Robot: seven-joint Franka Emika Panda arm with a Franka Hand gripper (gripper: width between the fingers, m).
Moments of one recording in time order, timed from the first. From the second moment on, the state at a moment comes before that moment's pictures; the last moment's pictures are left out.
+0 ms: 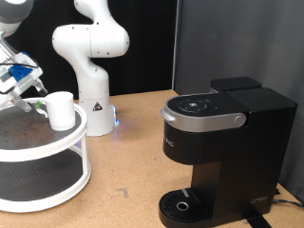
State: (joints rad) arm -0.23 -0.50 -0.74 -2.71 0.33 2.01 -1.39
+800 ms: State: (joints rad) arm -0.23 -0.50 -0.77 -2.76 0.36 2.02 -1.46
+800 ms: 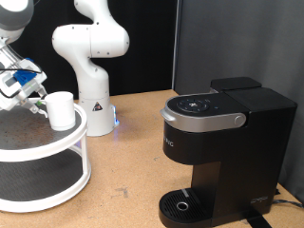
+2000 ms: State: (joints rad) arm -0.23 -0.52 -0.75 -2.70 0.44 1.92 -1.34
